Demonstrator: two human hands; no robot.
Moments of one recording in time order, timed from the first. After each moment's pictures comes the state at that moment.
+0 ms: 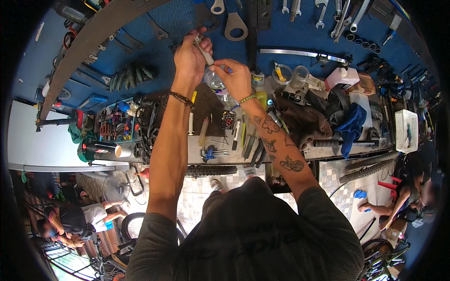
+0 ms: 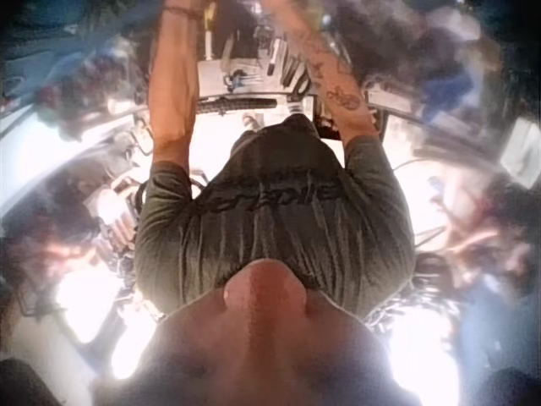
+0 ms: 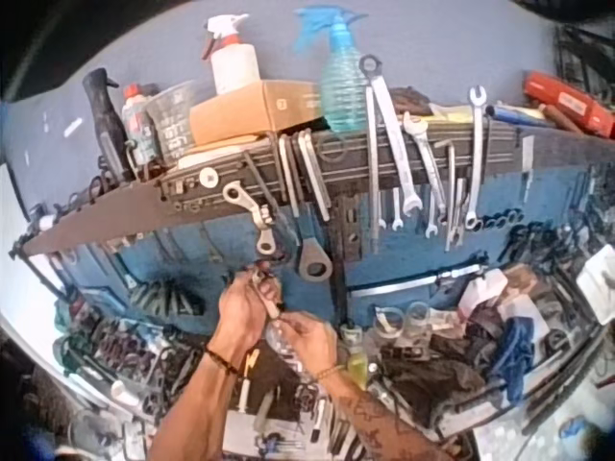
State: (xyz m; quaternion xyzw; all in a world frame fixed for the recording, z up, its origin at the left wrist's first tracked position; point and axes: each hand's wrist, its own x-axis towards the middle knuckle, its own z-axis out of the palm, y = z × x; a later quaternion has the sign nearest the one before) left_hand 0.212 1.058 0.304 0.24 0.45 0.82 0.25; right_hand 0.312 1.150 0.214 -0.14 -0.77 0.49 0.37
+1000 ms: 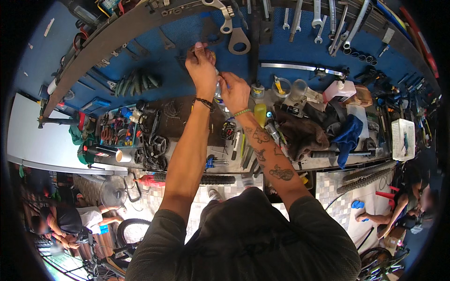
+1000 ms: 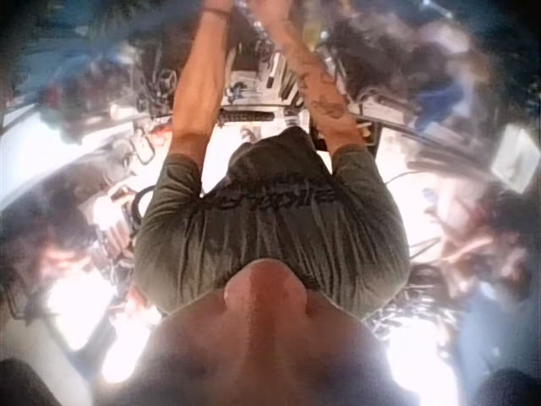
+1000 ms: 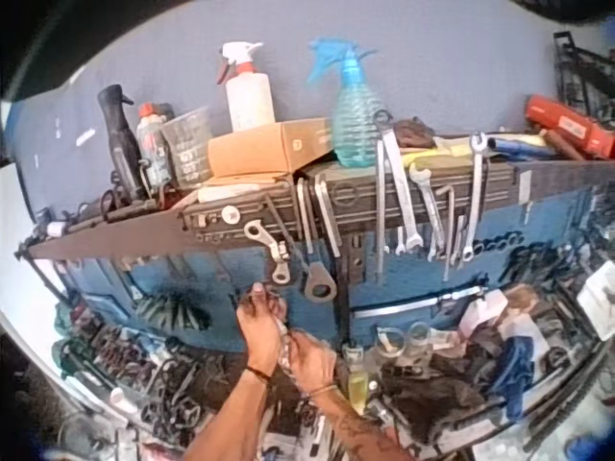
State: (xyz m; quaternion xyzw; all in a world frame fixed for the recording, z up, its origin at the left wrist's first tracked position) left_hand 0.221 1.094 0.283 0.22 0.50 0.83 -0.04; right_hand 0.298 1.141 0.194 -0.11 -0.79 0.35 0.49
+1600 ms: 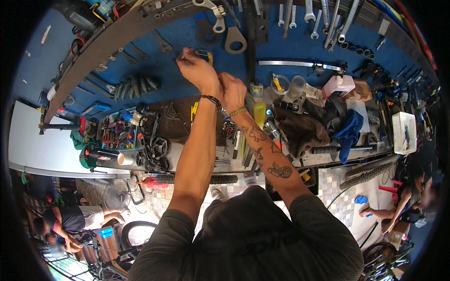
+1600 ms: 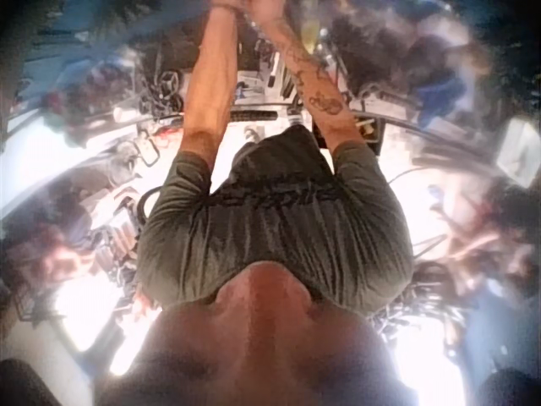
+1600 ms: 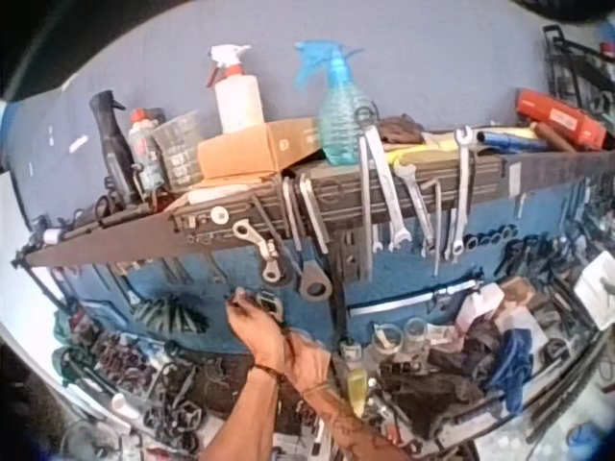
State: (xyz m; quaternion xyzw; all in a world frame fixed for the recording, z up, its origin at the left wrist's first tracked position) left_hand 0.209 1.113 0.269 0.08 0.61 0.70 -0.35; right_hand 0.295 1.138 0.190 -0.12 -0.80 0.34 0.48
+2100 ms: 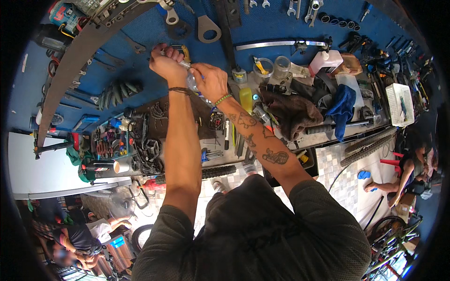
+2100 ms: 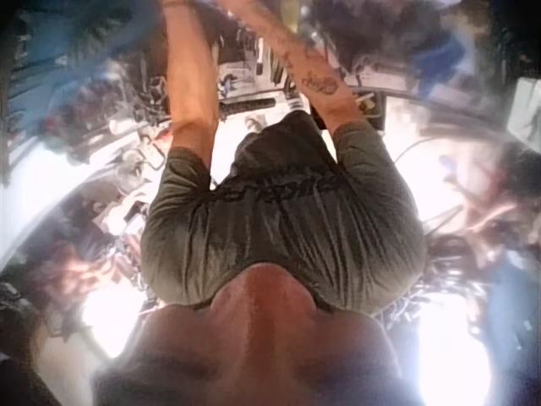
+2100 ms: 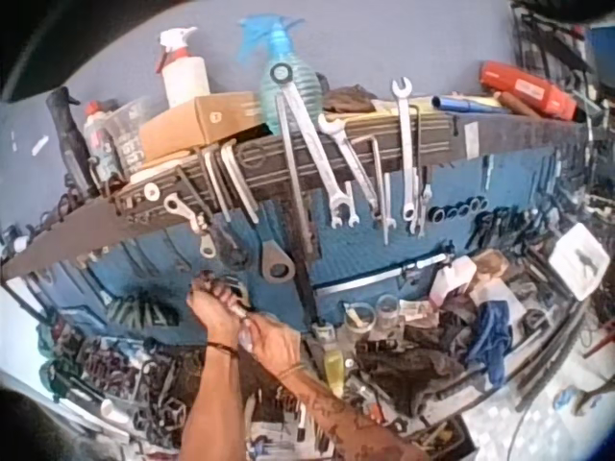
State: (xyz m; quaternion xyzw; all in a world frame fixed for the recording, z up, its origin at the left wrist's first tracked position) left_hand 0.181 1.086 0.274 0.10 0.36 0.92 0.06; right_hand 0.299 1.137 0.199 -0.10 -0.76 0.40 0.50
